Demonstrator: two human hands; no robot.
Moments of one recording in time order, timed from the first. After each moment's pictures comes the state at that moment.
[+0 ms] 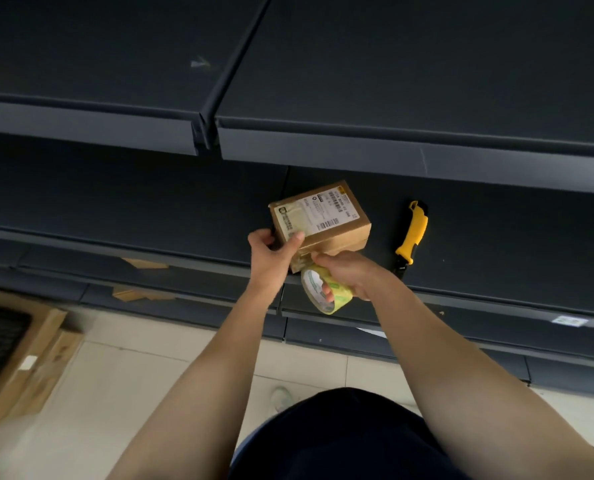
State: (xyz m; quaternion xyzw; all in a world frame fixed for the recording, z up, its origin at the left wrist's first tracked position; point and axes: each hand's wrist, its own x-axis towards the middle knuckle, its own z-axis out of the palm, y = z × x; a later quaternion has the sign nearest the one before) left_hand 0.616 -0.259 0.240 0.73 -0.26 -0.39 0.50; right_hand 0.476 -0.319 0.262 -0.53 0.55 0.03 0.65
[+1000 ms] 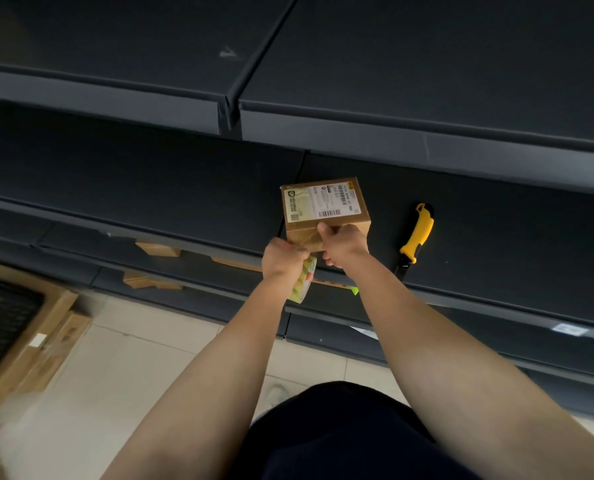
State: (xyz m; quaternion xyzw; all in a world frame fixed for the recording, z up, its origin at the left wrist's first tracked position) left_hand 0.594 -0.256 0.253 0.78 -0.12 -0.43 0.44; right_hand 0.502 -0.320 0.275 -0.59 0.64 -0.10 0.49
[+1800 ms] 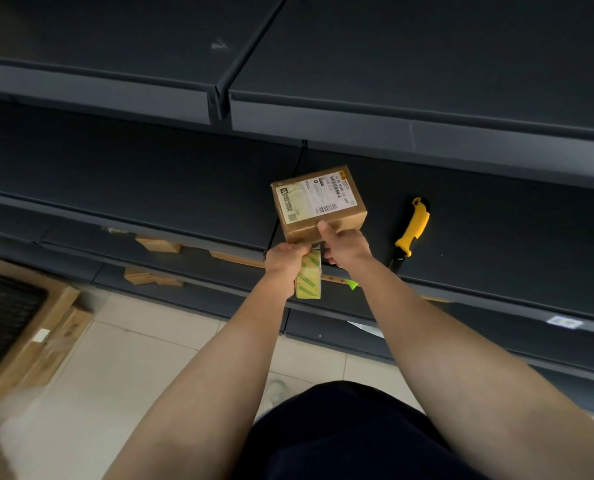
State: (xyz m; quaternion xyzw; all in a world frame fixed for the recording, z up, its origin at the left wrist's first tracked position) left_hand 0.575 -0.250 0.250 0.72 -0.06 -0.49 0.49; right_hand 0.482 -0.317 0.258 -0.57 0.63 -0.10 0.52
